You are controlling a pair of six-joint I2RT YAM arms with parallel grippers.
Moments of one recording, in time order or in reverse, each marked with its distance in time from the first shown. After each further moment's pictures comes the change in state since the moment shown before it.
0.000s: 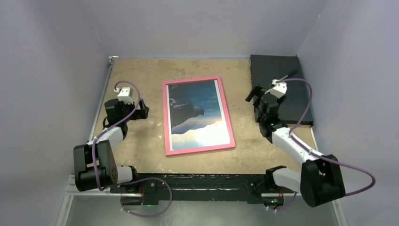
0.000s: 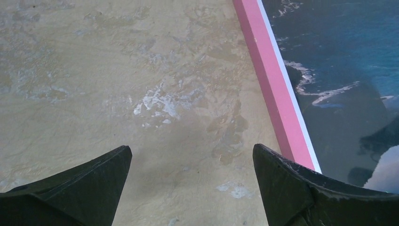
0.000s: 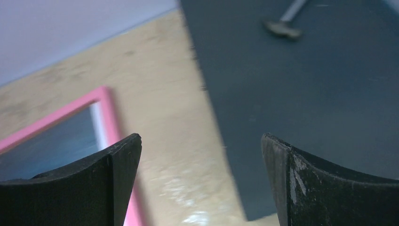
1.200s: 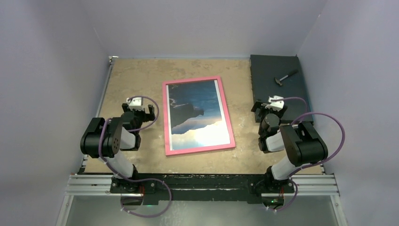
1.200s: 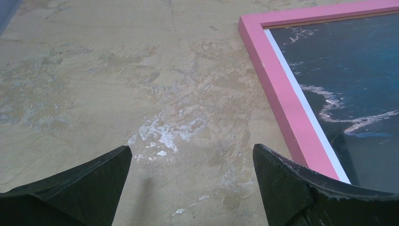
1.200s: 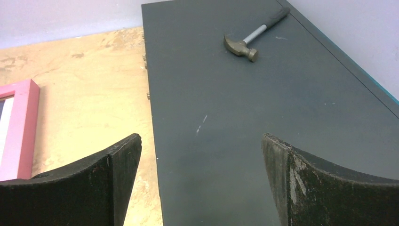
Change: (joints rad) left arm -0.198 0.373 -0.267 0.976 -0.306 0.009; right arm -0.121 0.403 -0.389 1.062 0.023 -0.373
